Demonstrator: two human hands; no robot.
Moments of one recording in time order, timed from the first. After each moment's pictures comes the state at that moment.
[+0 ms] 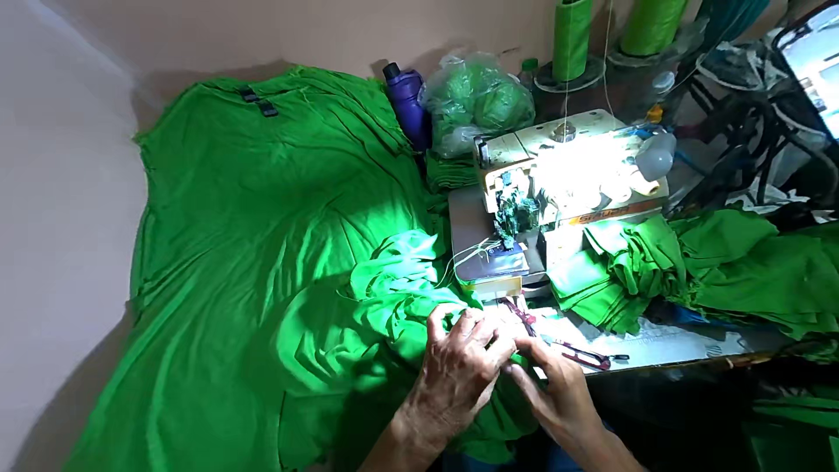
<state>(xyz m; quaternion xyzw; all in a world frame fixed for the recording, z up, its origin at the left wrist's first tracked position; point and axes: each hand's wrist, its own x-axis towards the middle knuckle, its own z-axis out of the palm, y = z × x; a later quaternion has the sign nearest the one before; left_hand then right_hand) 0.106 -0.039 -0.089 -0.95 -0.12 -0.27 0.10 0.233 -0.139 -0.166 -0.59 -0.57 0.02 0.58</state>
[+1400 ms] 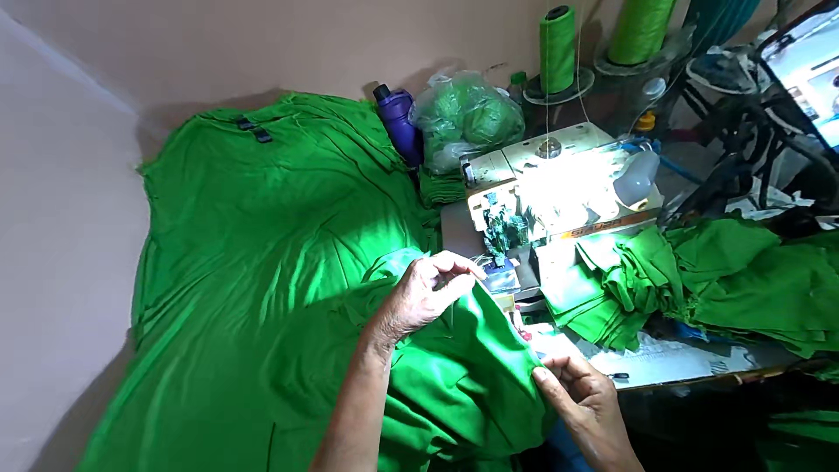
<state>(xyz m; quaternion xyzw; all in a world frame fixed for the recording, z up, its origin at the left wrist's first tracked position) 0.139 0.057 -0.041 -0.86 -0.13 -0.24 -0.43 0.250 -0.151 -0.164 -0.50 -0.37 0.23 0.75</state>
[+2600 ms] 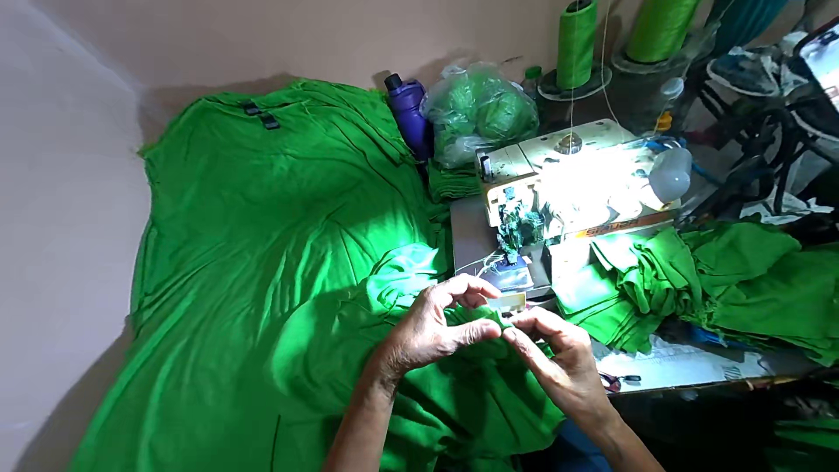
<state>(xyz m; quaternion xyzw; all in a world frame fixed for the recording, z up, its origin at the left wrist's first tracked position) 0.118 0.035 -0.056 -0.86 -0.10 -0.23 -0.44 0.259 -0.099 -0.130 -0.45 -0.52 0.15 0.71</state>
